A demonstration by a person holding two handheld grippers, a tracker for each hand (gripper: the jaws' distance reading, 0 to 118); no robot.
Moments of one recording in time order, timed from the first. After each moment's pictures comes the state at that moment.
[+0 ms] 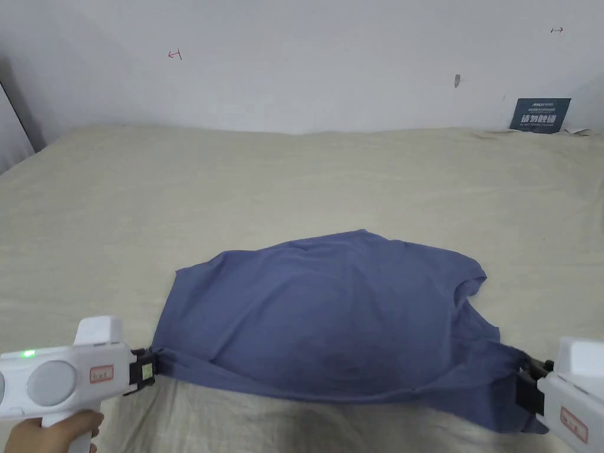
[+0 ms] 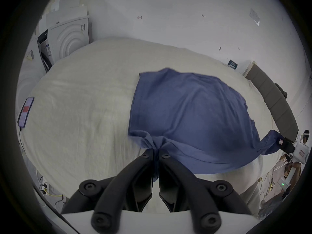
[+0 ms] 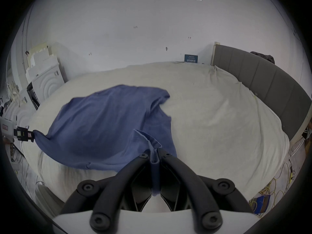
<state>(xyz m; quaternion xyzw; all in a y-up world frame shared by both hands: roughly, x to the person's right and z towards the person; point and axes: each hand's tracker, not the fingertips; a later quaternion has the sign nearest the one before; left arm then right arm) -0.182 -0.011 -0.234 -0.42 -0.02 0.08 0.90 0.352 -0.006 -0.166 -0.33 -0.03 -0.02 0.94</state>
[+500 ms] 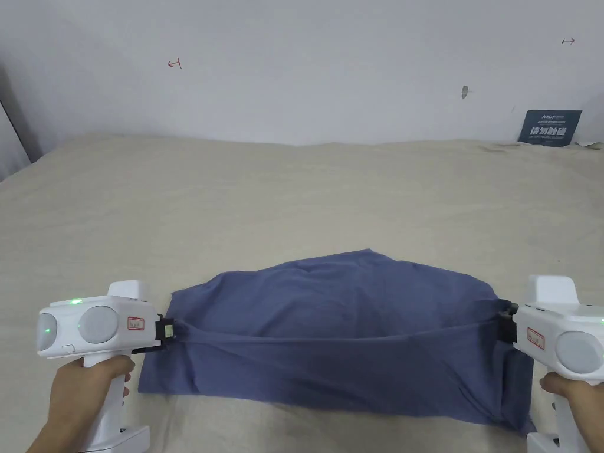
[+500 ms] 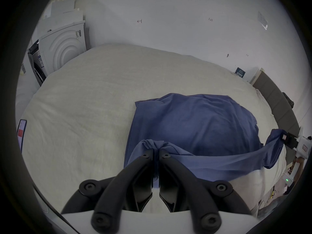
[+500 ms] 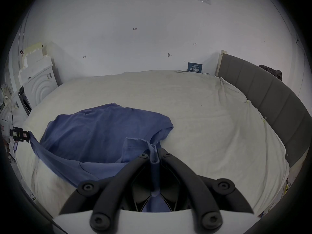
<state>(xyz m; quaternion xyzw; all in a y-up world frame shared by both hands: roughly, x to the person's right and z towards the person) -0.175 -0.026 -0.362 -0.43 0.00 0.08 0.90 0.349 -0.006 -0.315 -0.34 -0.04 0.02 0.94</state>
